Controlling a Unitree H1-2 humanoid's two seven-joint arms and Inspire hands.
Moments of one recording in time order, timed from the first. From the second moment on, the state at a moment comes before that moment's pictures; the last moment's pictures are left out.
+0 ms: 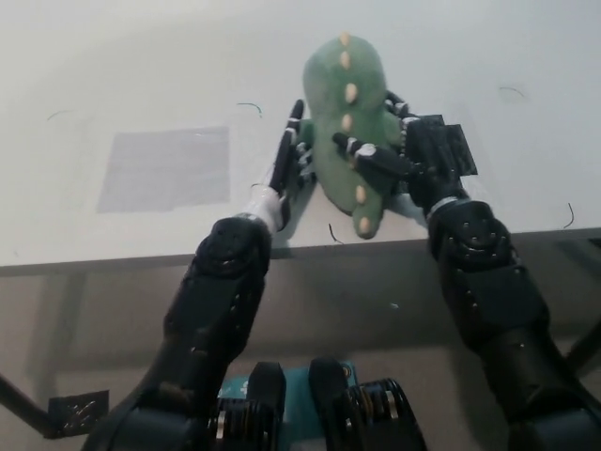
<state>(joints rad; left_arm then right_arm) -0.86 -0.05 0.05 0.93 -0.09 -0.04 -0.04 -0.84 0.00 0.02 0.82 0.05 0.00 0.03</state>
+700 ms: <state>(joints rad) -0.61 0.03 0.10 0.50 -0.11 0.08 -0.03 -0.85 0.11 0.14 0.78 0.01 -0.02 0.03</state>
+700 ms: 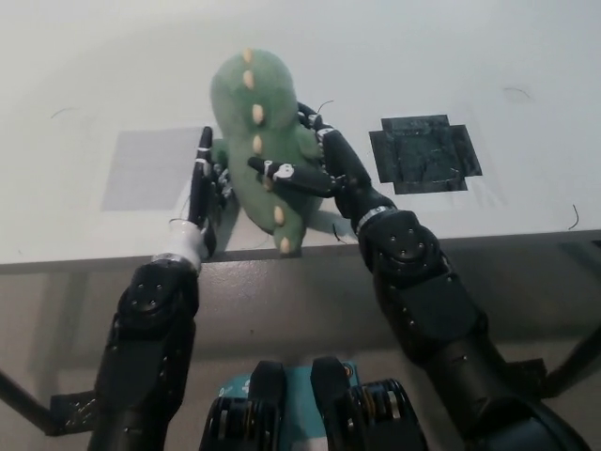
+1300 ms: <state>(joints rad) -0.52 0.06 0.12 0.28 -0.12 0.13 -0.02 -0.85 0.14 0.20 0.65 -0.01 0.02 0.05</state>
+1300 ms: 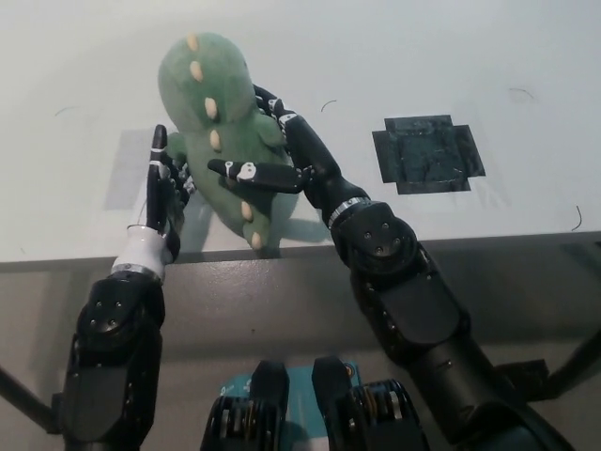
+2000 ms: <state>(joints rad) -0.52 0.07 0.14 0.32 -0.14 0.14 -0.02 -0.85 0.14 0.18 0.68 -0.01 0.01 0.07</state>
